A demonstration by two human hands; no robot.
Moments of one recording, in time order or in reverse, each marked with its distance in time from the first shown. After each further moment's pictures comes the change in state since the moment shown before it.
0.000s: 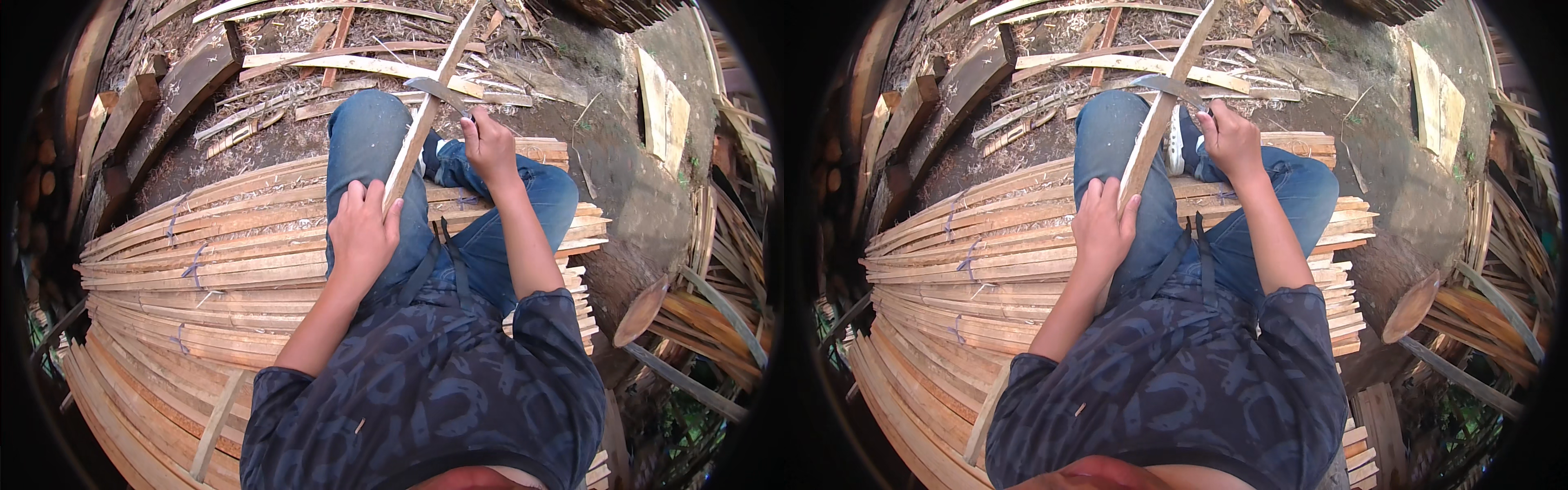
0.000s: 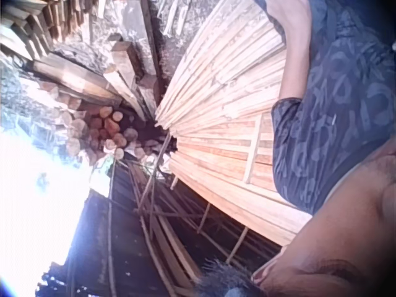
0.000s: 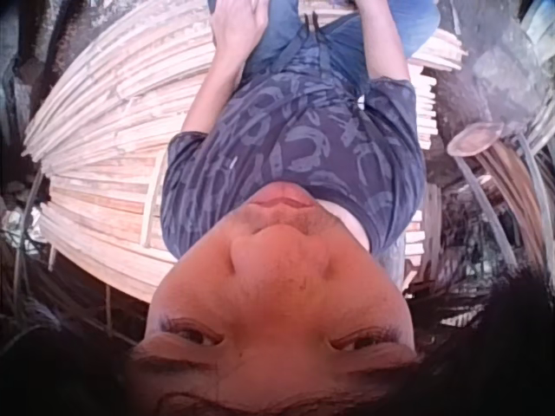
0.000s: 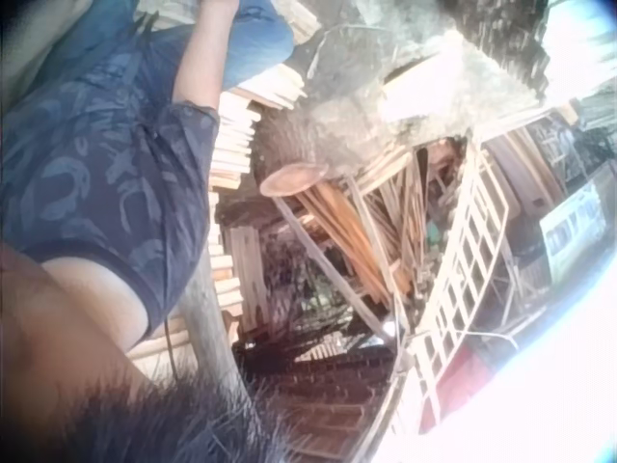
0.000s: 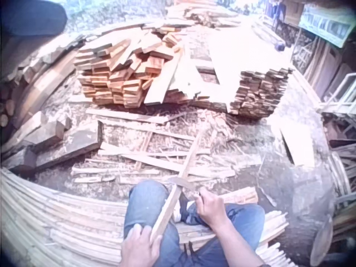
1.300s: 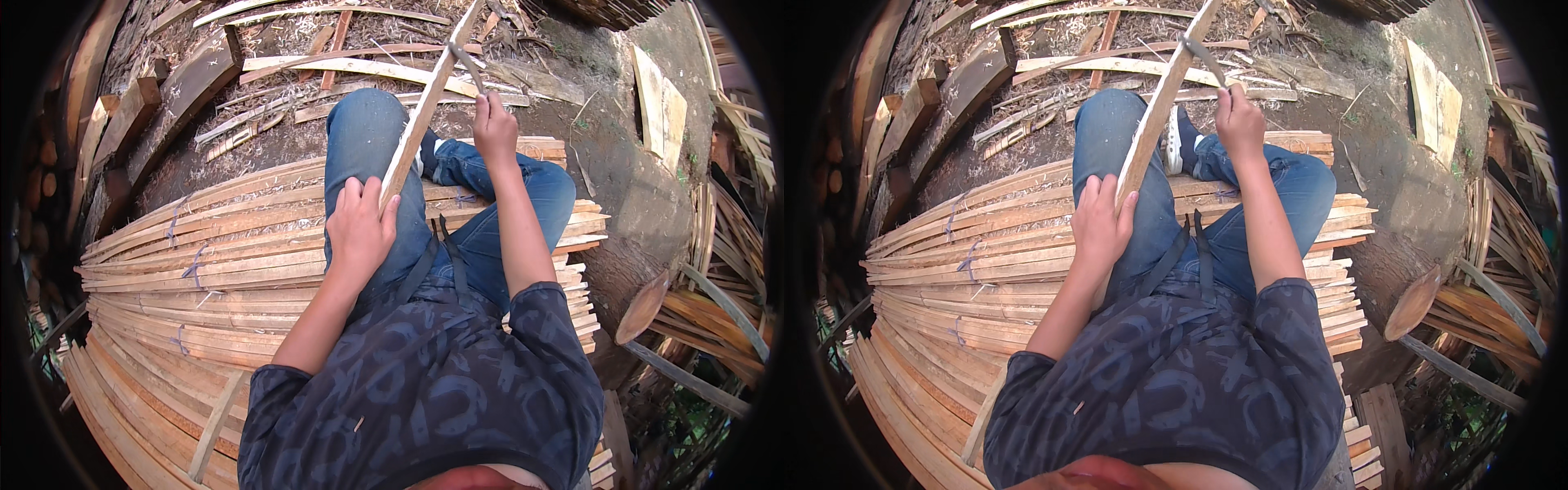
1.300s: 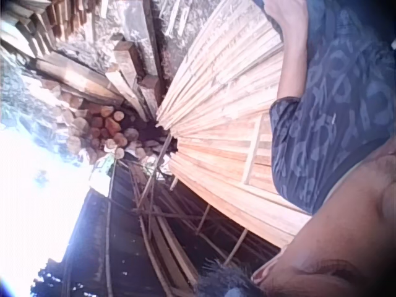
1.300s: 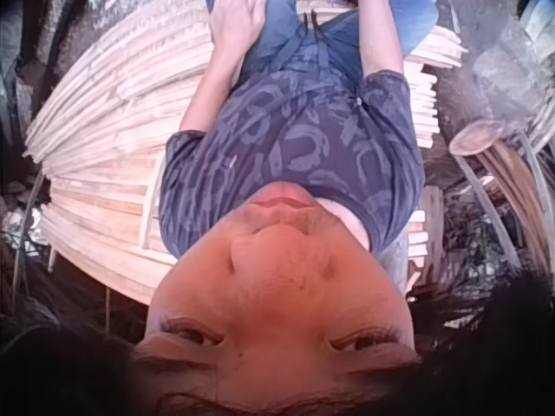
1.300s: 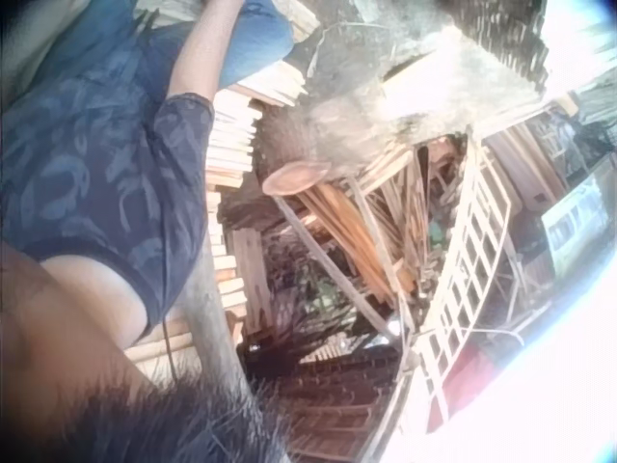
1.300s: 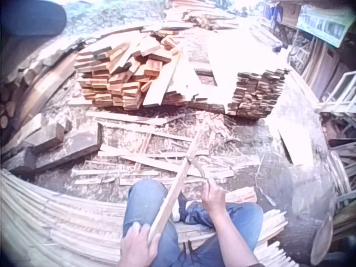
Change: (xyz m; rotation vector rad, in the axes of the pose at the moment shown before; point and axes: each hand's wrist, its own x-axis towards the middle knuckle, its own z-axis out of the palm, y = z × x) left_hand -0.006 -0.003 0.001 -0.010 0.002 0.013; right_hand 0.008 0.035 0.014 -0.055 0.077 0.256
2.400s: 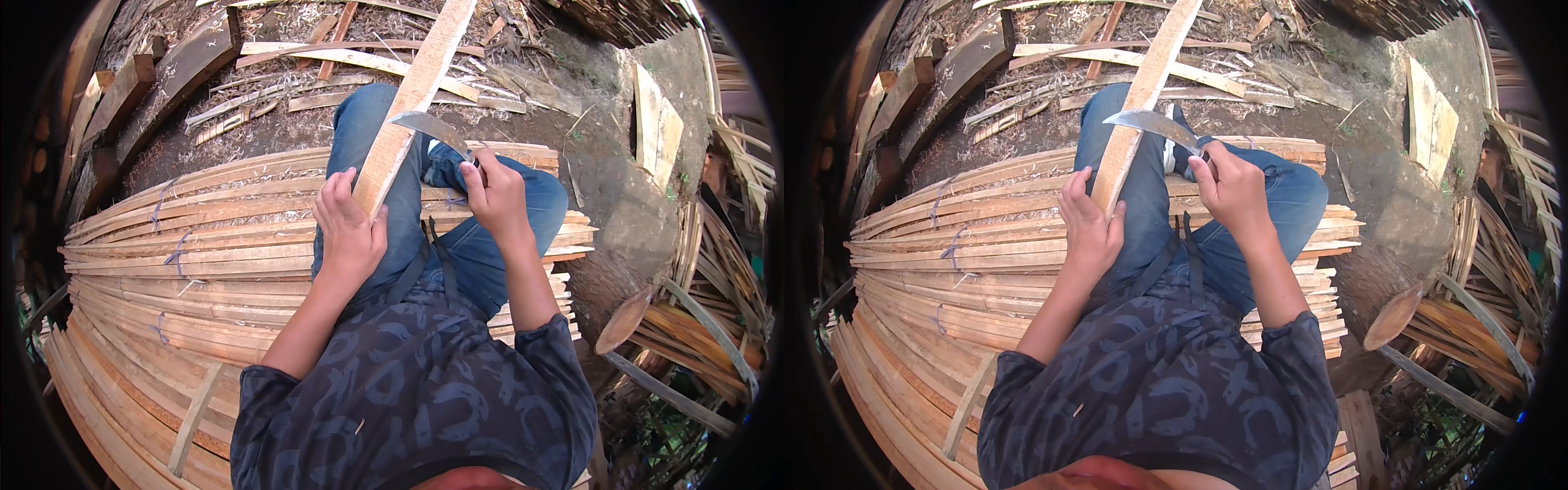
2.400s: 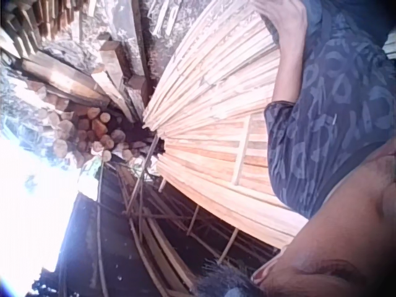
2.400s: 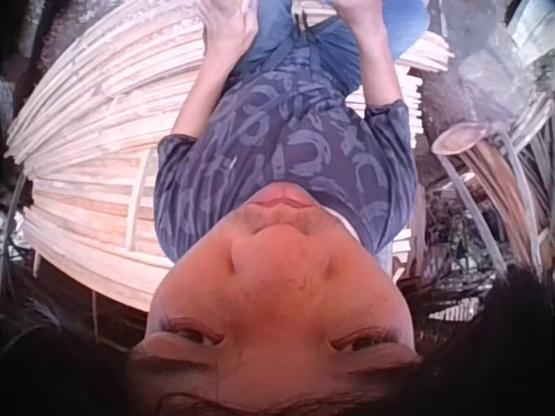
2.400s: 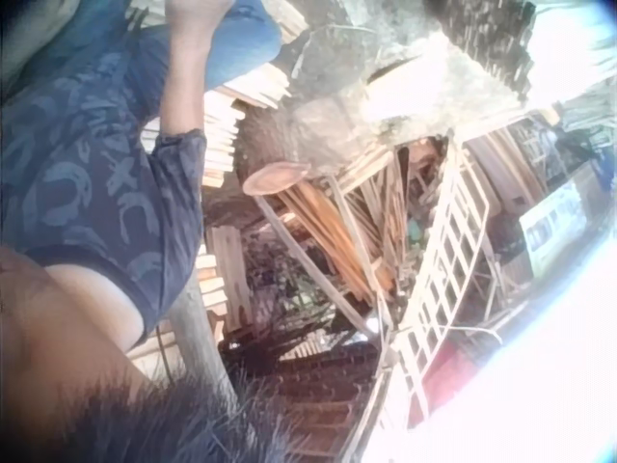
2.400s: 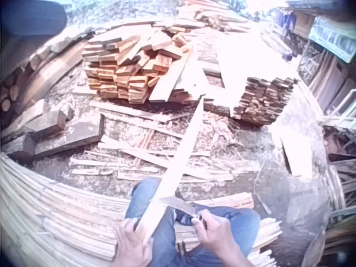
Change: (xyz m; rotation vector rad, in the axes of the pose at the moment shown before) left_hand -0.016 -0.011 0.011 -0.202 0.165 0.002; right_hand -0.062 -0.074 -0.081 0.154 -0.257 -0.200
